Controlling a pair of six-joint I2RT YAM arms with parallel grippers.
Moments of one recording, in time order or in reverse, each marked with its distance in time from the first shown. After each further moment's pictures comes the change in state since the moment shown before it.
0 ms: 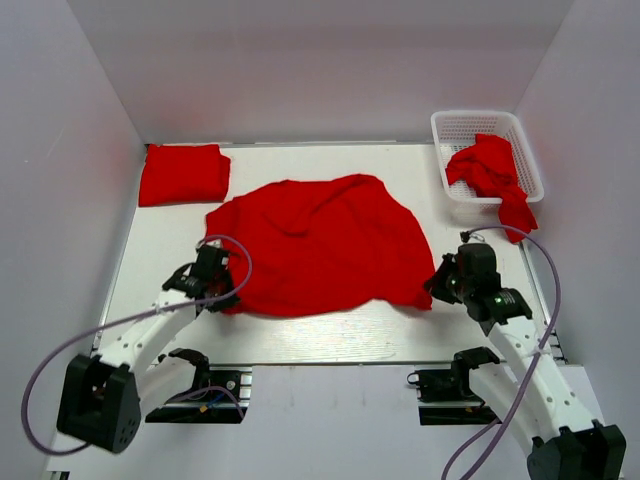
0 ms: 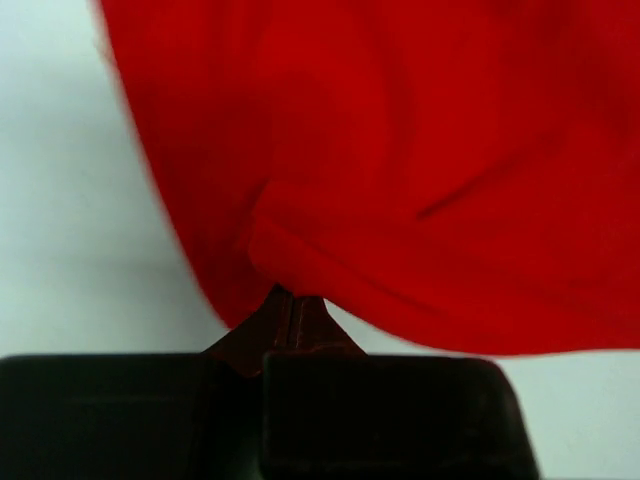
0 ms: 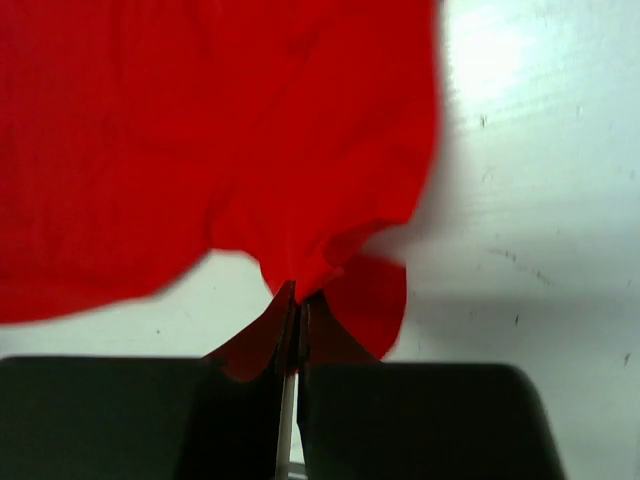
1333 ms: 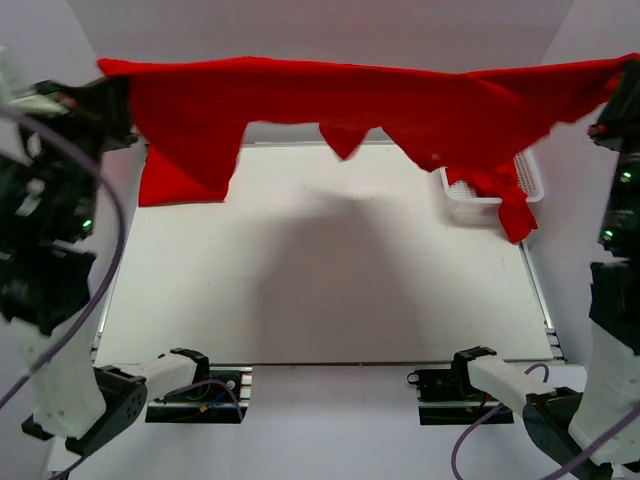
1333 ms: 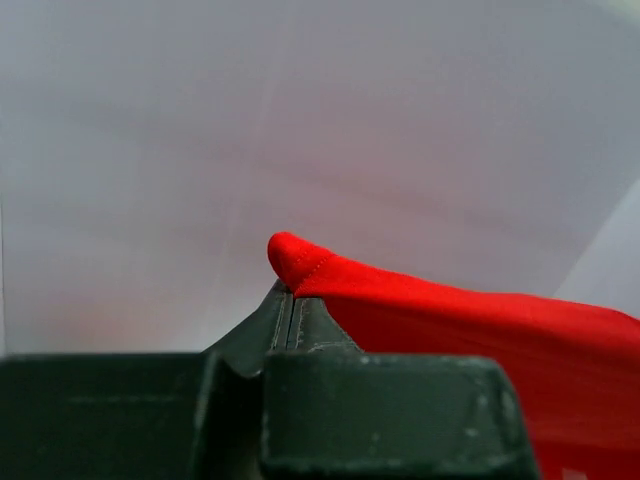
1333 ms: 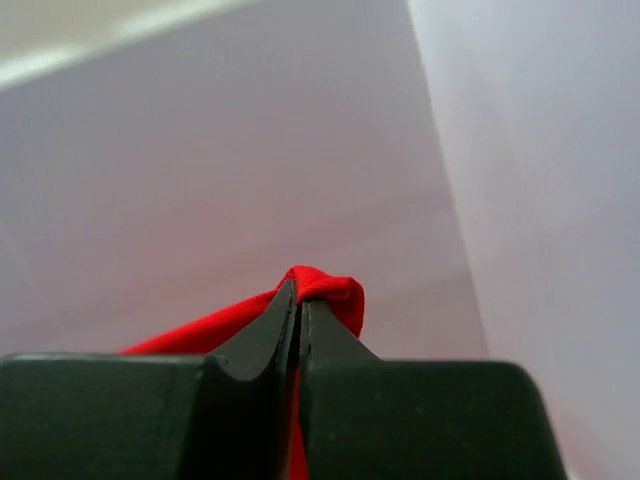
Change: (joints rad) left arm 0.002 0.116 1.614 -0.060 -0.126 0.283; right arm -0.003 0.310 1.456 0.220 0.462 -0.383
